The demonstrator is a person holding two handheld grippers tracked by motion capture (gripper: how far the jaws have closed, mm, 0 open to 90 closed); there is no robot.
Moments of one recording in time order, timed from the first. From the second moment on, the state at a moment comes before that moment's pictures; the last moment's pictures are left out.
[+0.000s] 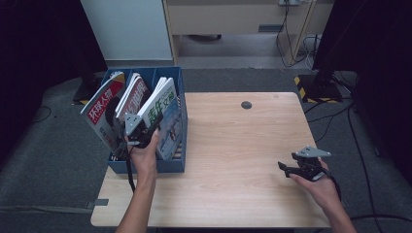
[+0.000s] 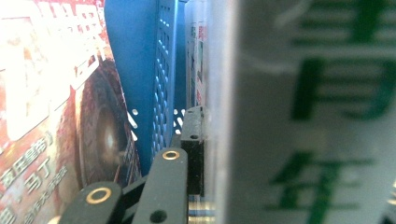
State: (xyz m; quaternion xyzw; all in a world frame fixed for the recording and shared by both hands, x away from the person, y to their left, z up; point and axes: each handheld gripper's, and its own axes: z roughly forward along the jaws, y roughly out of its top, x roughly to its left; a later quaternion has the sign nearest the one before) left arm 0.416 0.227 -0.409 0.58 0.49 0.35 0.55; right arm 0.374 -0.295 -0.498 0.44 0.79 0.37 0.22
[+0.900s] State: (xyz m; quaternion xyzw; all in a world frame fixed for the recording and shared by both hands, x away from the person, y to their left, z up) left arm 0.441 0.225 -0.402 0.56 0.48 0.35 0.57; right arm 0.376 -0.300 -0.500 0.44 0.79 0.37 0.22
